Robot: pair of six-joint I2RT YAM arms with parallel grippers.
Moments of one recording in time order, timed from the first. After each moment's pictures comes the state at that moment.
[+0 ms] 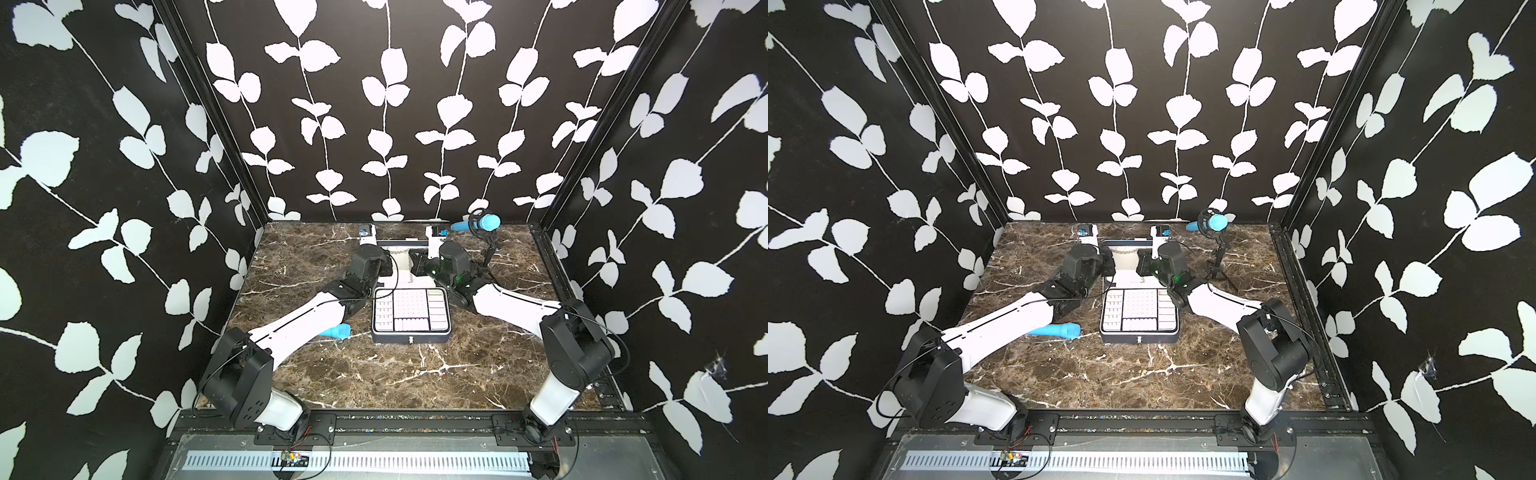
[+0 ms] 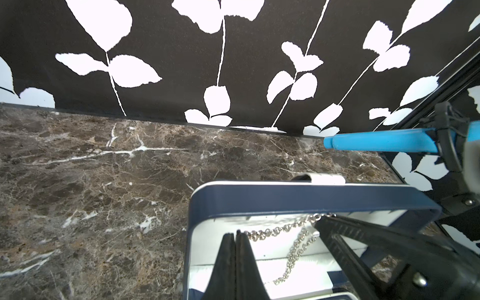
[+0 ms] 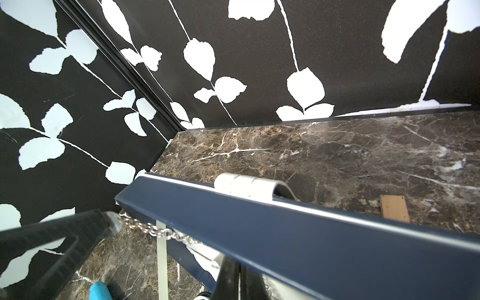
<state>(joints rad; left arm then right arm) -0.66 1.45 1.02 0.07 -0.37 -0.40 0.62 1.72 1.09 0.36 -0.07 0.48</state>
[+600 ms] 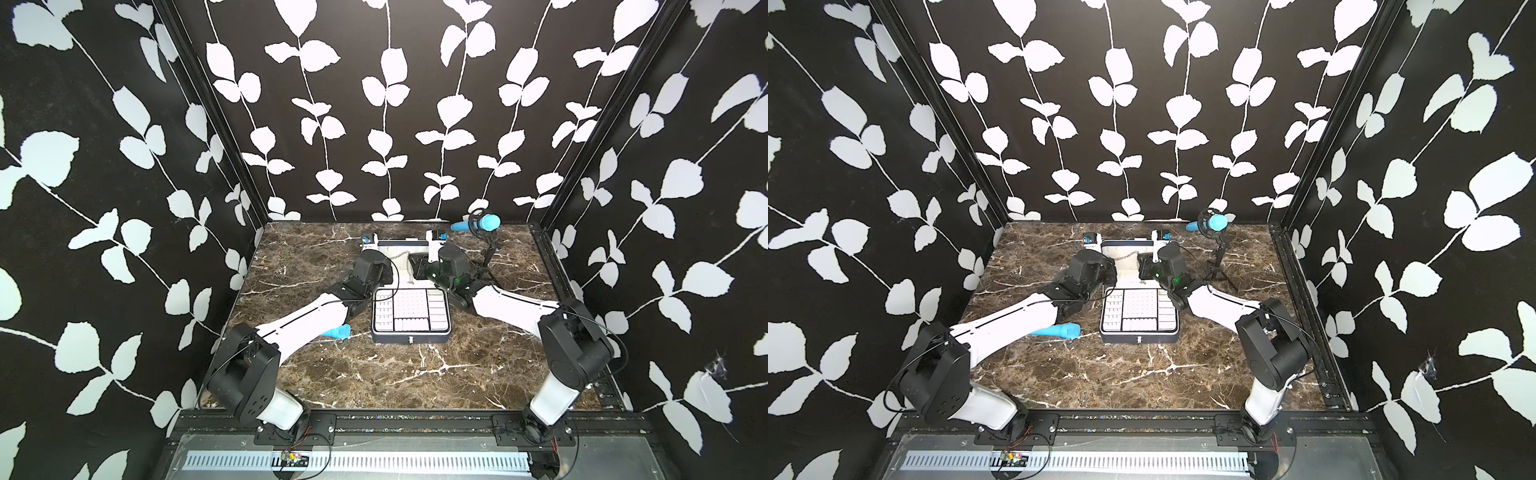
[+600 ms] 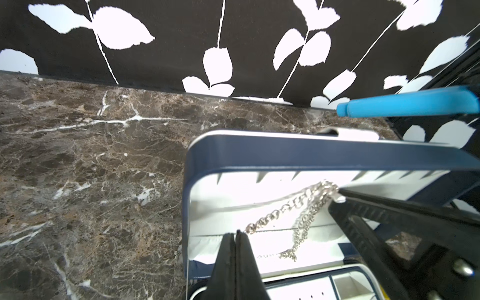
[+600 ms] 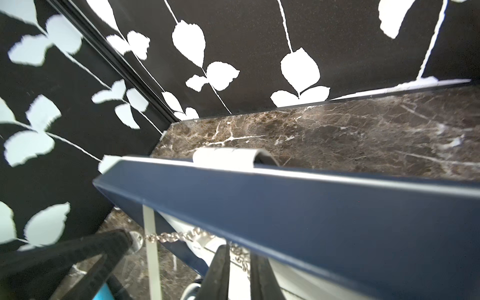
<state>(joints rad) -0.66 1.49 0.99 0.03 -0.33 -0.42 0.62 1.73 1.07 0.34 -0.06 0.50</state>
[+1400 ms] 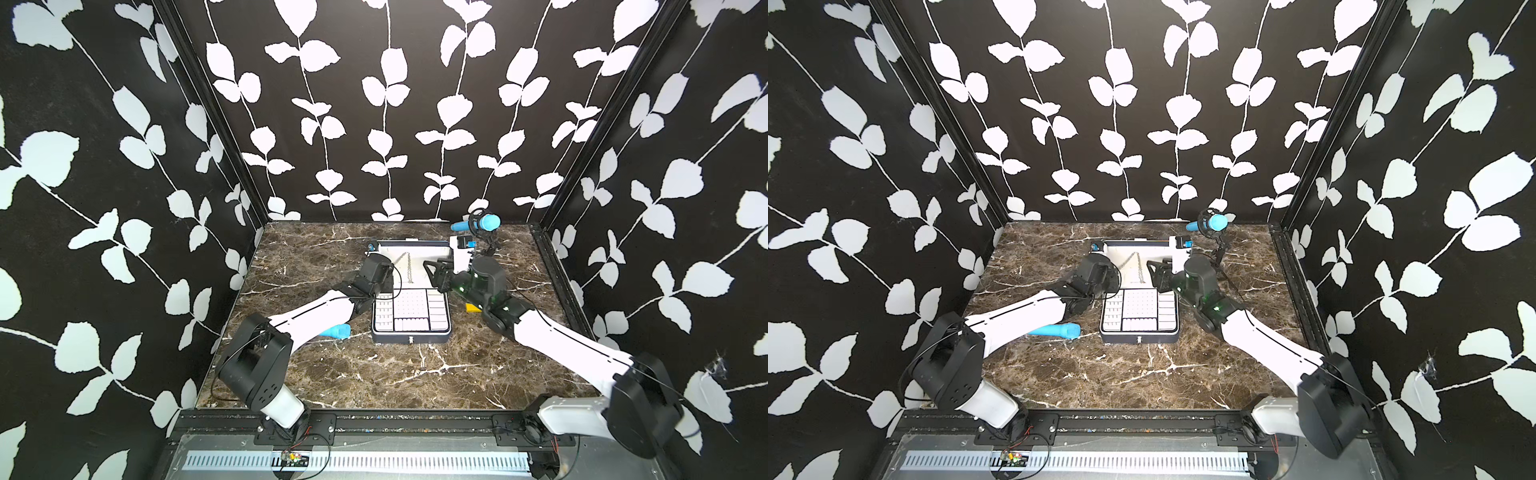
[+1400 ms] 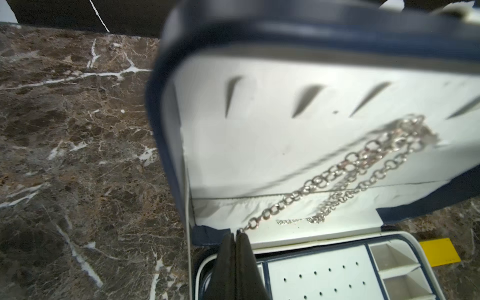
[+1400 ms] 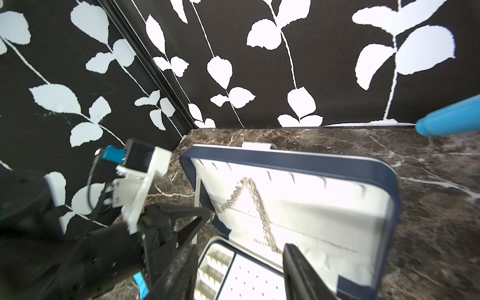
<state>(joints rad) -0.66 1.57 1.02 -0.11 -0.30 -0.44 0.62 1.26 0.83 0.20 -0.09 0.39</state>
